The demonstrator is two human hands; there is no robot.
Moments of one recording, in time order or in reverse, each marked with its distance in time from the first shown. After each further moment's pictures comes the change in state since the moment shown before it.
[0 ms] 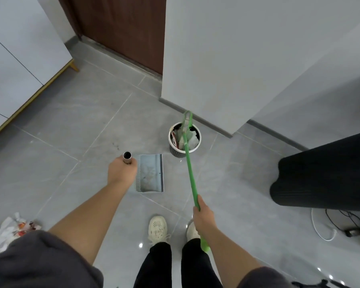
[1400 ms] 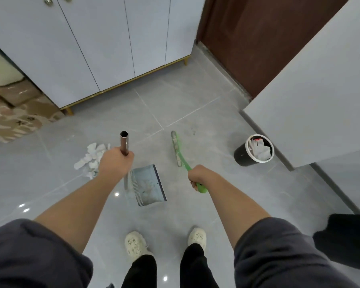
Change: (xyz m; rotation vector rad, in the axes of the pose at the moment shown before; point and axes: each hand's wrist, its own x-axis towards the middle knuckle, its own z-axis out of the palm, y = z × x) left_hand -0.129 -0.373 -0.274 -0.139 0.195 -0.246; right_hand -0.214 -0.156 0.290 -0.627 -0.310 -0.074
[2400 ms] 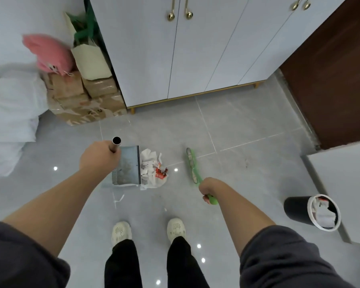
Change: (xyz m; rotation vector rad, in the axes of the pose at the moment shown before) left_hand 0.200 -0.175 -0.223 0.147 0.147 -0.163; right_hand 0.054 -0.290 0.129 -0.302 -0.099 0.177
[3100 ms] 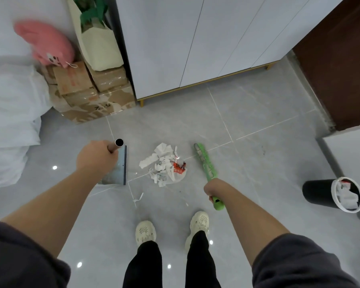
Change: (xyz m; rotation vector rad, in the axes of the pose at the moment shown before) left_hand 0.101 -0.120 -0.008 0.066 -0.061 0.013; right_hand 0.012 -0.091 0.111 -0.252 0.077 -0.114
